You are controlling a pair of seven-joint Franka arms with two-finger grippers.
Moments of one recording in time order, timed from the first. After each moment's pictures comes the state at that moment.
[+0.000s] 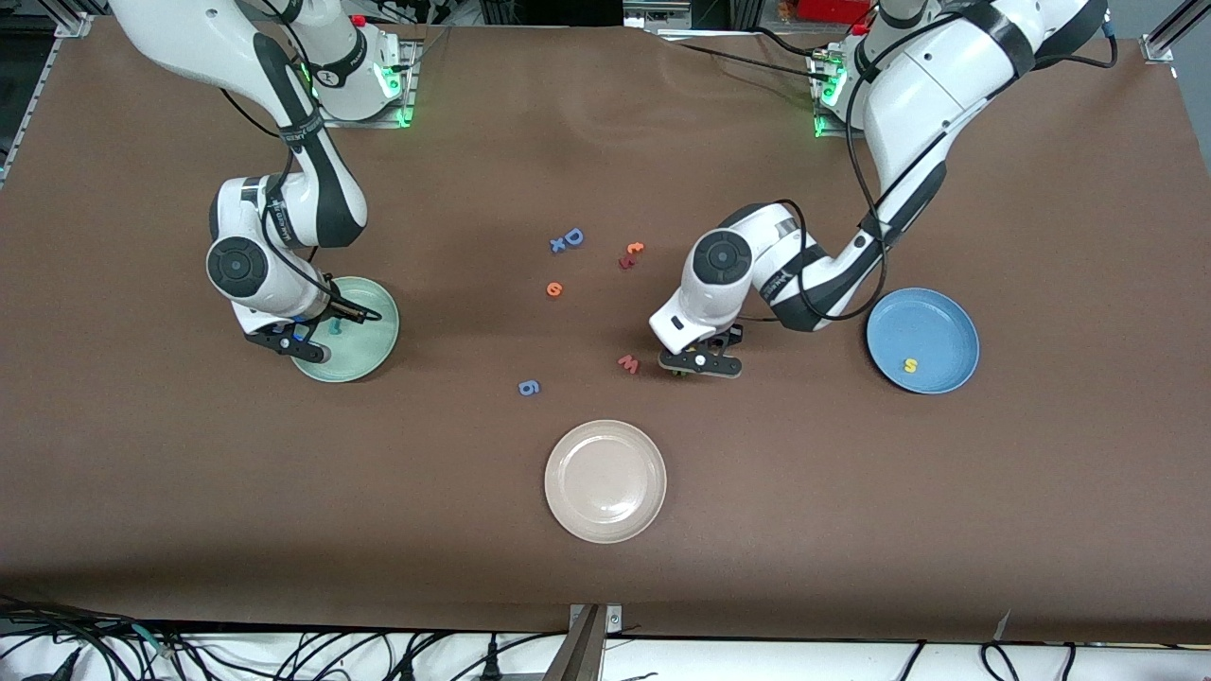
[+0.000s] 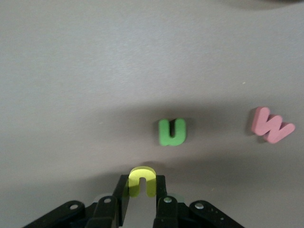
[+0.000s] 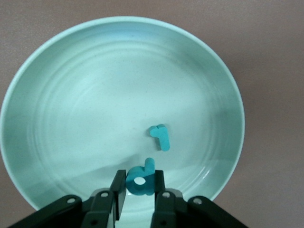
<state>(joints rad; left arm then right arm) -0.04 0.77 -0.62 -1.70 0.51 2.20 -0.74 0.35 0.37 -0.20 -2.17 0.02 2.34 0.45</state>
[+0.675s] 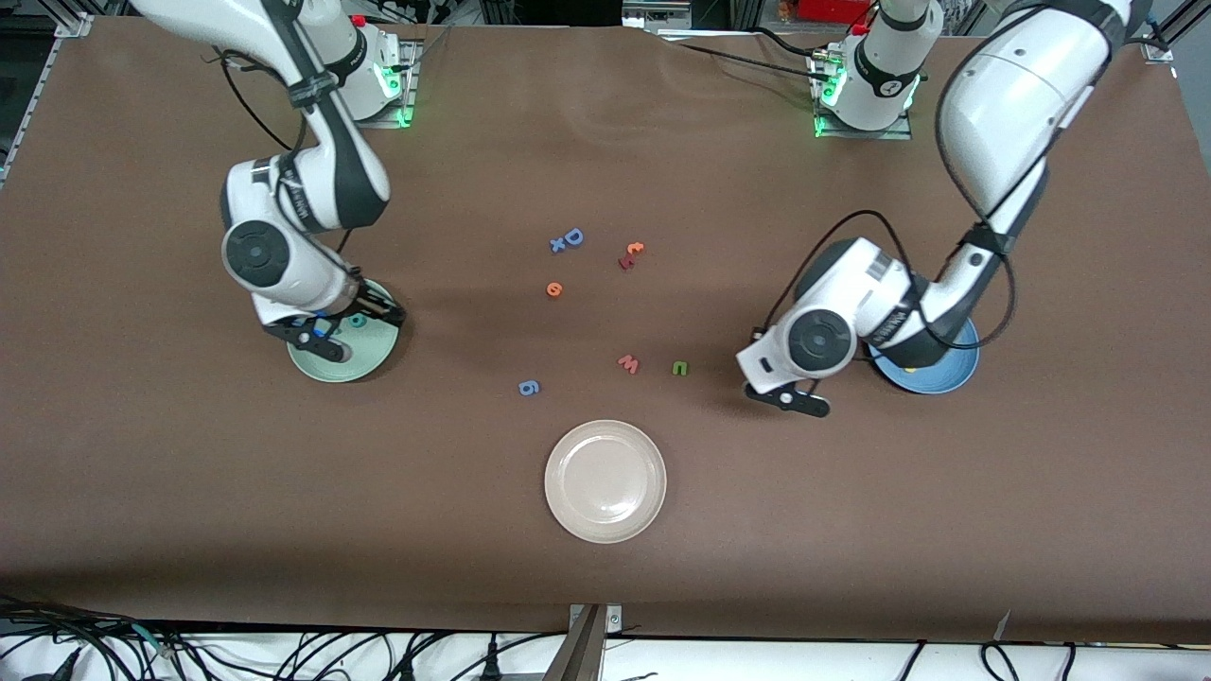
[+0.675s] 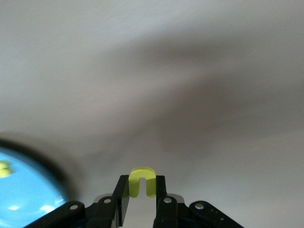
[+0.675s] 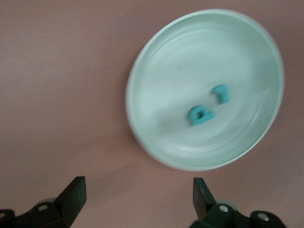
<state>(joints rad) 0.16 0.74 -0.62 -1.58 0.46 1.77 -0.30 0.36 0.30 -0.03 -2.03 0.03 2.15 0.76</state>
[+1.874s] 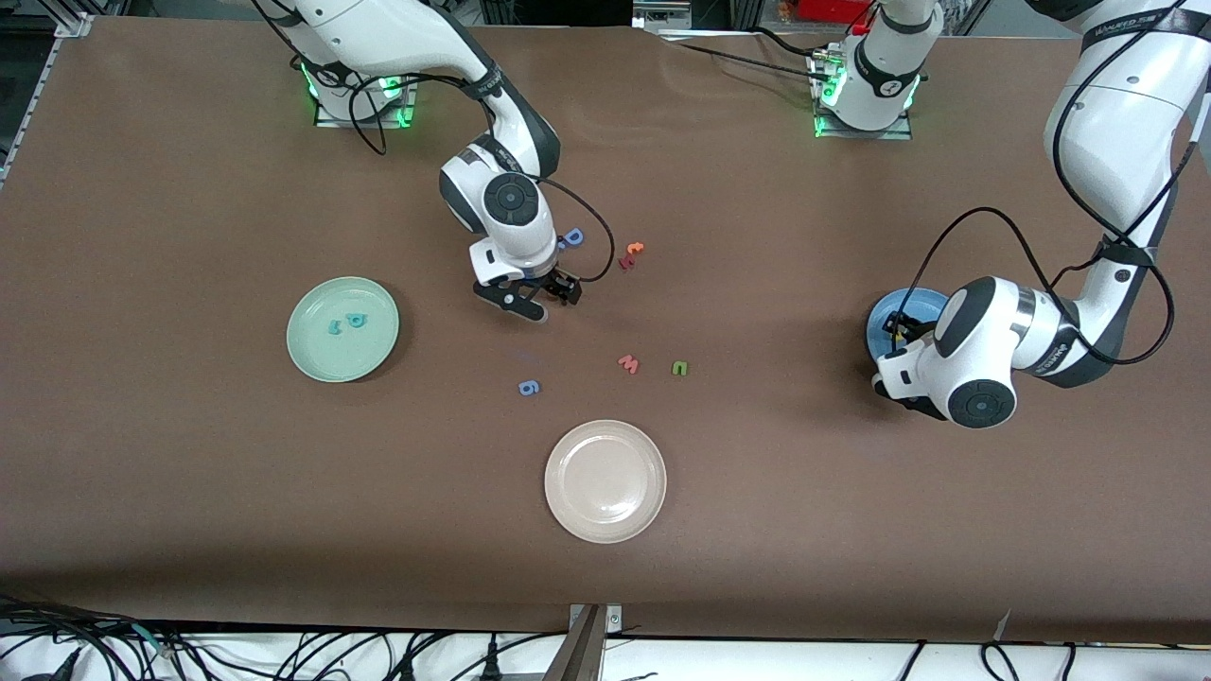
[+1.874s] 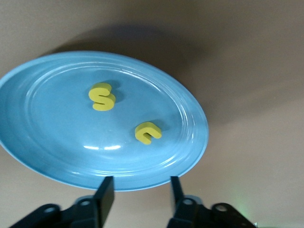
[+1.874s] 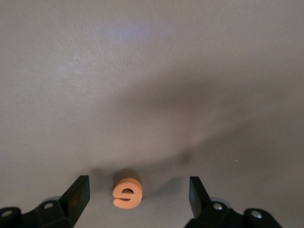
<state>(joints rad) 0.35 0.75 -0.53 -1.60 0.46 1.56 0.05 0.62 0.58 0.12 -1.95 -0.06 2.49 1.19</state>
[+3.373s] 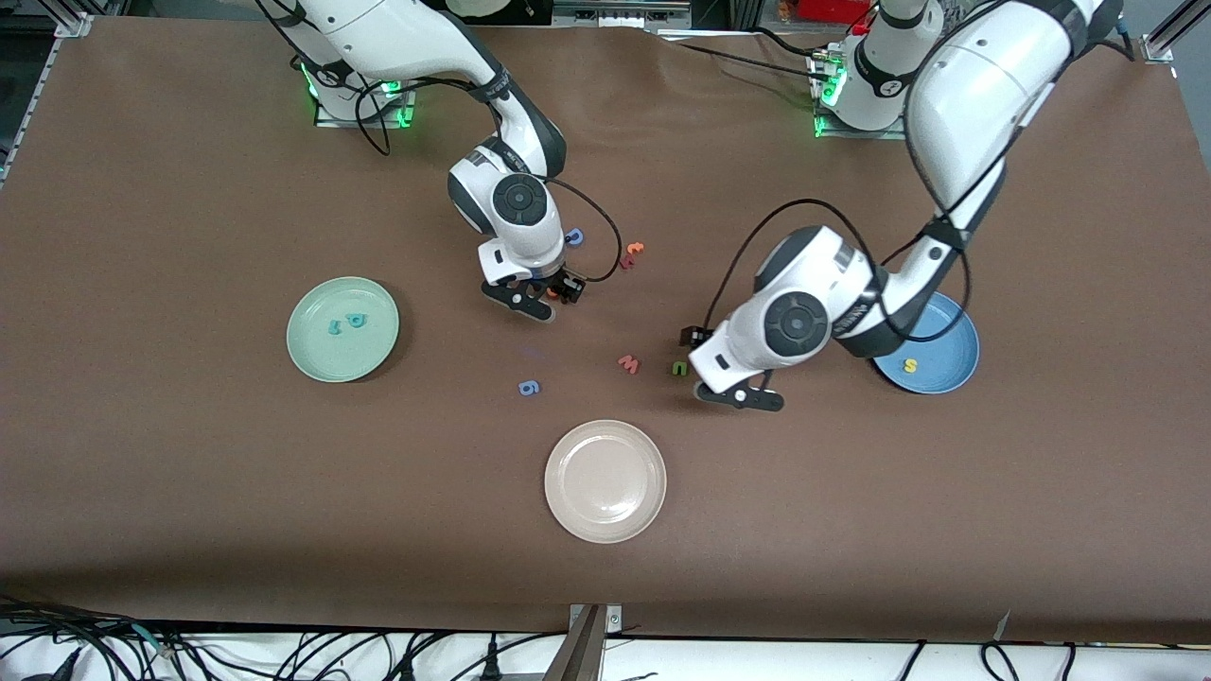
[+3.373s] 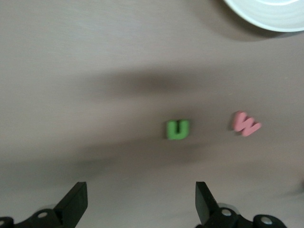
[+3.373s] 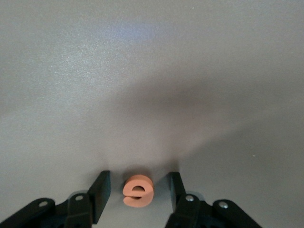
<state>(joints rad) -0.04 0.78 -0.59 -1.52 0.25 2.04 -0.54 0.64 0.60 0.12 -1.94 -0.06 2.51 1.22</state>
